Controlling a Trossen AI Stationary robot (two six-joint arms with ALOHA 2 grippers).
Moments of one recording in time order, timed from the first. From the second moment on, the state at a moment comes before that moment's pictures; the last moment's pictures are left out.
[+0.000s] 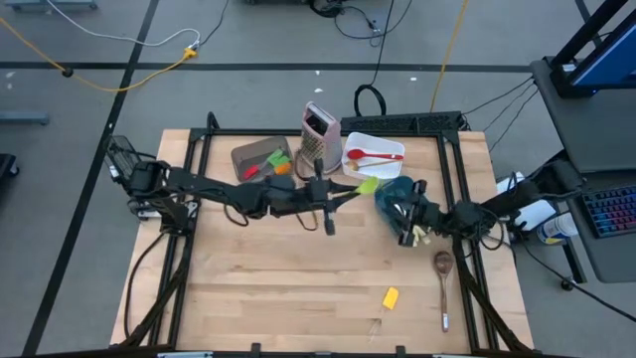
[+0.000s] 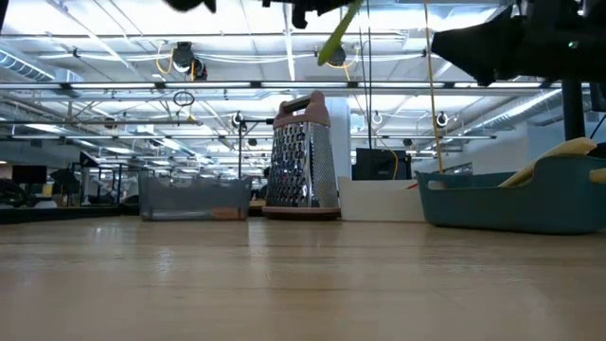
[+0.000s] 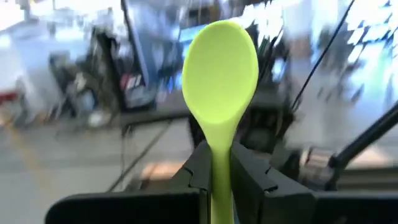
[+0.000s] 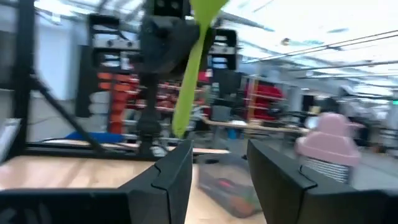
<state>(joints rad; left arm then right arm) -0.05 1.70 1.15 0.65 -0.20 0.21 0.28 1.07 0.05 1.36 0.51 -0.29</state>
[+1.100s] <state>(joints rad) -0.03 1.70 1.00 0.91 -0.03 0.15 0.03 1.53 0.50 1.32 0.05 -0.11</state>
